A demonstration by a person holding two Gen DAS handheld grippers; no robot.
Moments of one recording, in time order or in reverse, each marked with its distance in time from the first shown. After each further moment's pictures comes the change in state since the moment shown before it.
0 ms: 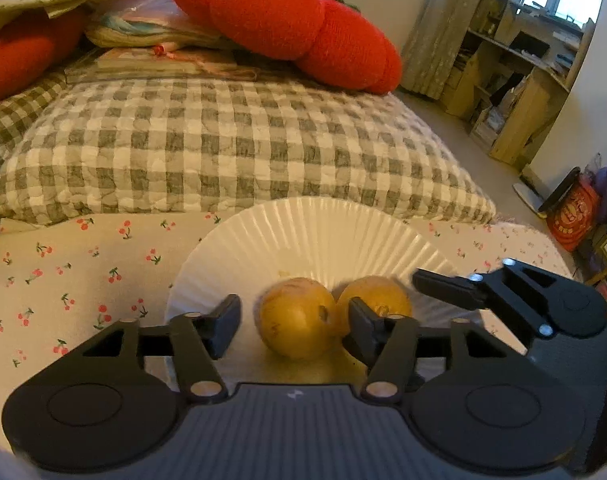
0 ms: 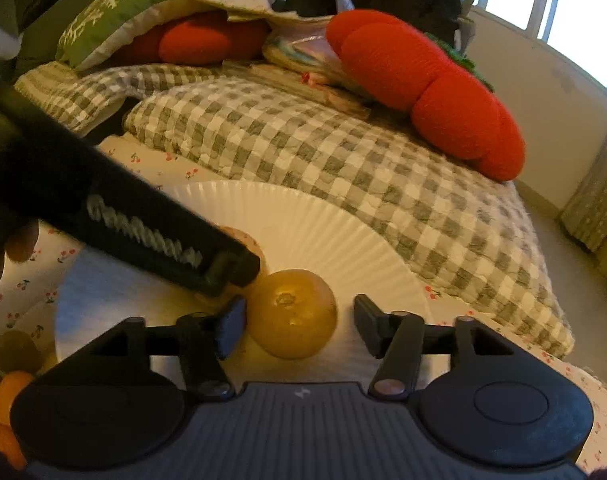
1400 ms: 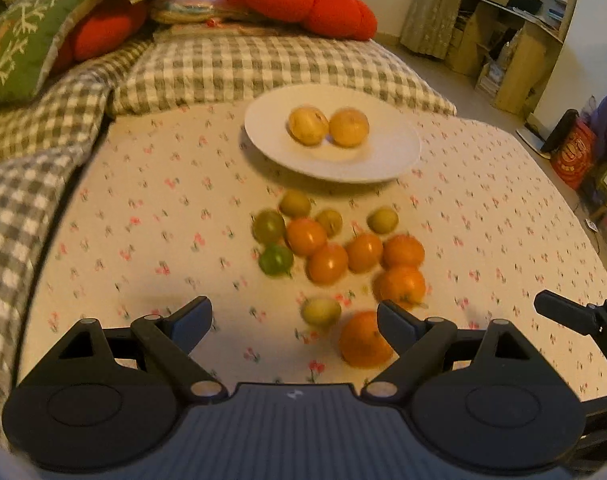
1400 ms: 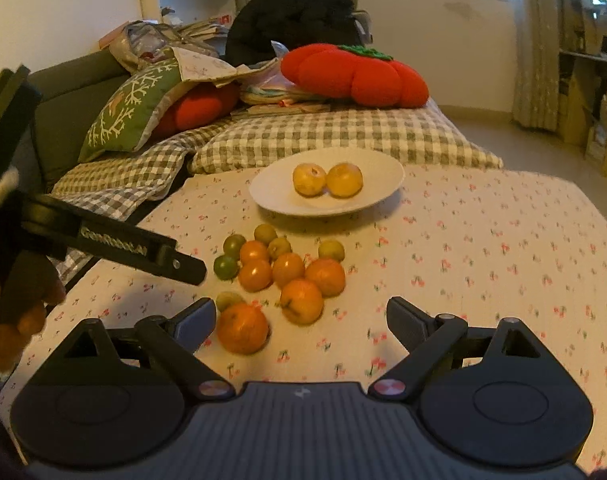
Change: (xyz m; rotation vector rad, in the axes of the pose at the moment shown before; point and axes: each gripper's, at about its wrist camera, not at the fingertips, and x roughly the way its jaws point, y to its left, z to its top) left arm -0.161 -0.012 -0.151 0.056 0.092 0.101; right arm -0.198 0.075 -0.109 0.433 -0.054 0.009
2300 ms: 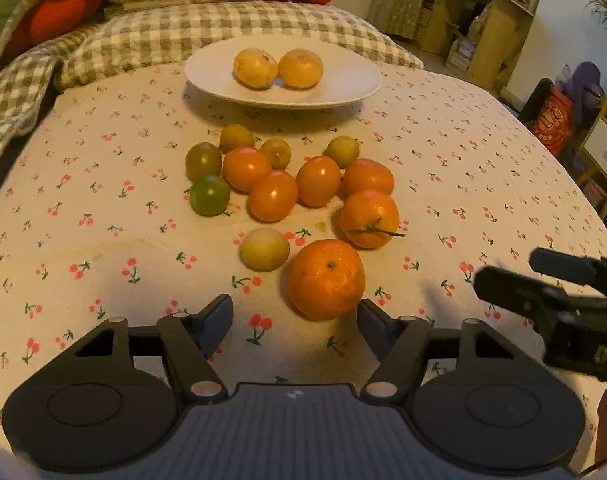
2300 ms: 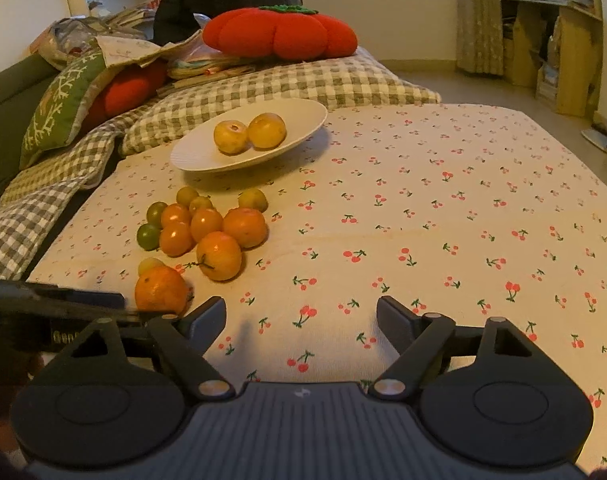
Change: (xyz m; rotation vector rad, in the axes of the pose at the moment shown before) left arm 0.041 -0.027 -0.044 0.083 -0.001 -0.064; right arm 0.019 -0.035 -0.021 0.145 0.086 -0.107
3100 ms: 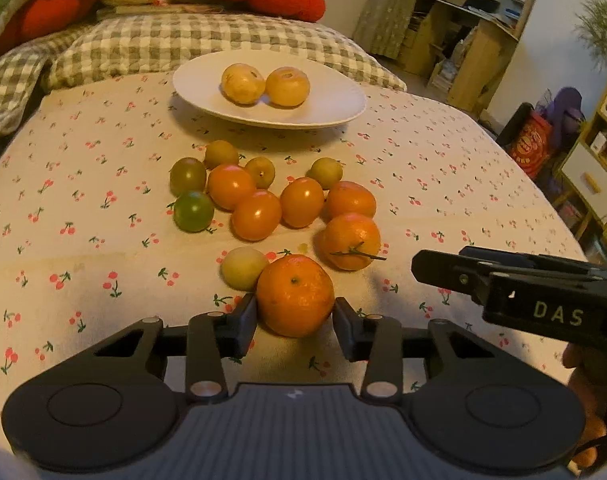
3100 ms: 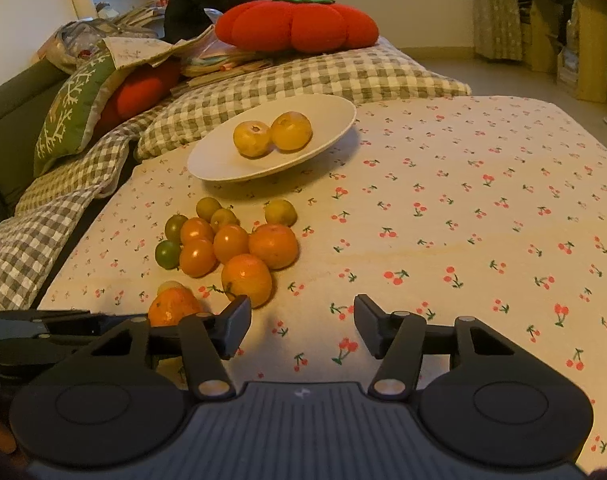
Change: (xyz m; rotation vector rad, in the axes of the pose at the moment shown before) left arm -0.002 0.011 0.005 -0.064 -0.035 -0.098; right arm 0.017 0.010 0.021 0.020 0.032 0.081
